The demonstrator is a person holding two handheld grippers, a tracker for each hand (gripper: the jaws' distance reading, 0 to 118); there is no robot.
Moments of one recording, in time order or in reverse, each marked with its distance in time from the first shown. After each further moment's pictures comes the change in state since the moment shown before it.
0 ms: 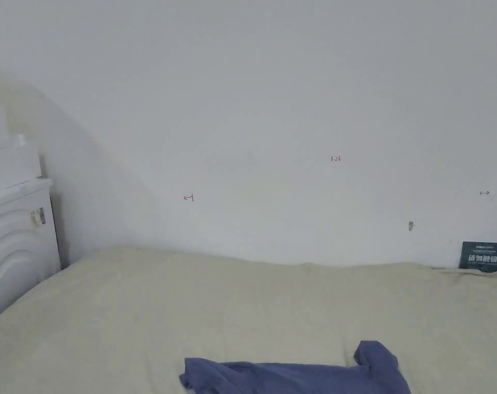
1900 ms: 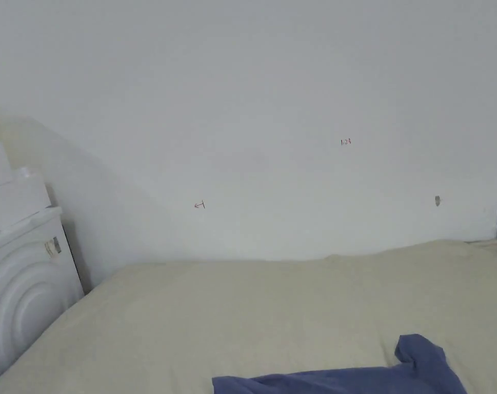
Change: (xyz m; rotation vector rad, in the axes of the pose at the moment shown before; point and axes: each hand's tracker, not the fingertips) left arm -0.019 0.012 -0.141 -0.190 0.021 -0.029; right arm -0.006 -0.027 -0.009 -0.132 0.056 -0.035
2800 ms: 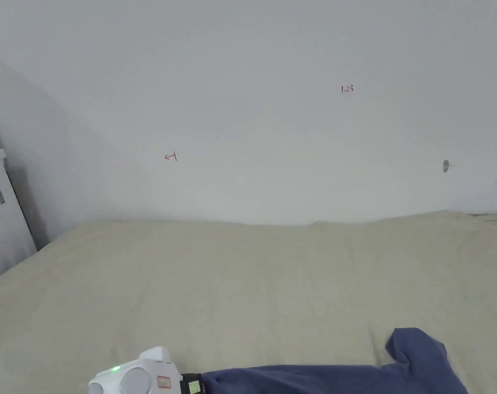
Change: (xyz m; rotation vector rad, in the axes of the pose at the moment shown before) left arm -0.082 0.031 -0.410 -0.442 0.084 0.359; right arm 0.063 -0.010 -0.071 -0.210 -0.136 -0.161
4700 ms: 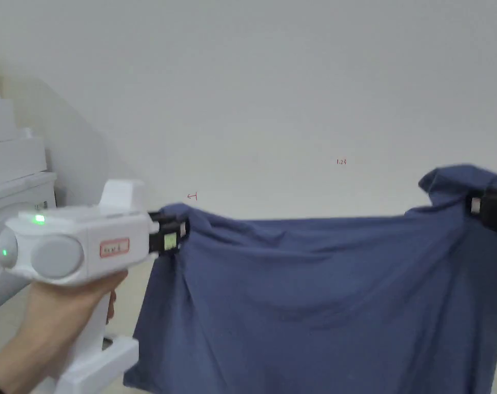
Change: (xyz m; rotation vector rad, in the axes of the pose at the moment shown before) left arm 0.062 -0.011 0.493 0.729 -0.262 -0.453; right arm -0.094 0.382 0.142 0.614 0.121 0.363
